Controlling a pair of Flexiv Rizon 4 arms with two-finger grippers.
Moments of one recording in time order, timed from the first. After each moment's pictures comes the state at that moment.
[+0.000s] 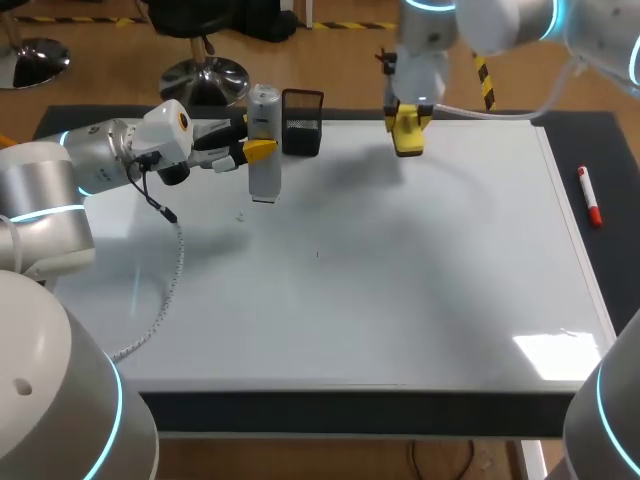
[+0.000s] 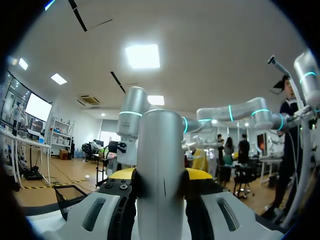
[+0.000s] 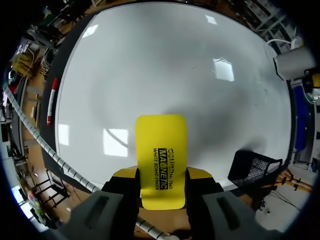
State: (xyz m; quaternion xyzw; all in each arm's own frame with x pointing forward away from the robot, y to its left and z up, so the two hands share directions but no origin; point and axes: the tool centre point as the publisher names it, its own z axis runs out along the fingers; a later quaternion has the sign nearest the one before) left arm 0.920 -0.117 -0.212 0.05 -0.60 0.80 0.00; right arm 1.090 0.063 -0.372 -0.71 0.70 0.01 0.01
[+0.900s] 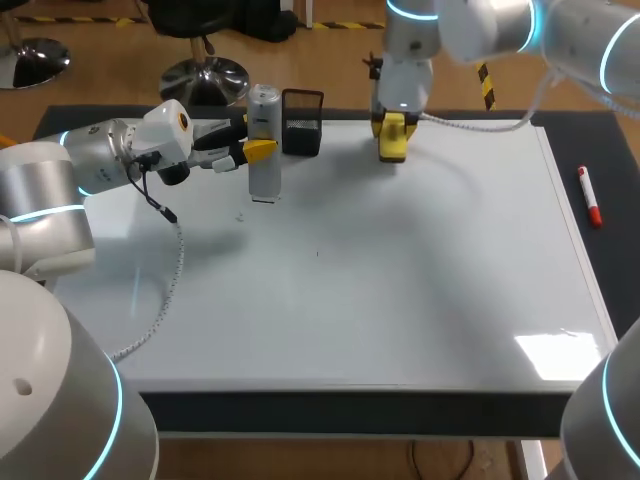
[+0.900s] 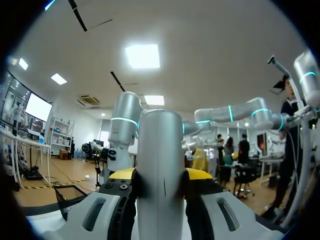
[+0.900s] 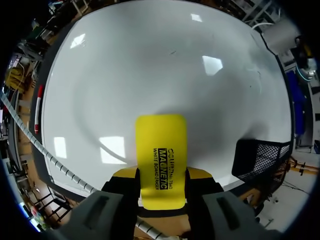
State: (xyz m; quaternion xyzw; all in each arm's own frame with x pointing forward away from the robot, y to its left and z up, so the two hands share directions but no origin) left arm 0.920 -0.117 -0.212 0.05 -0.60 0.80 0.00; right arm 1.104 0.082 -0.403 -0.67 0.74 0.03 0.01
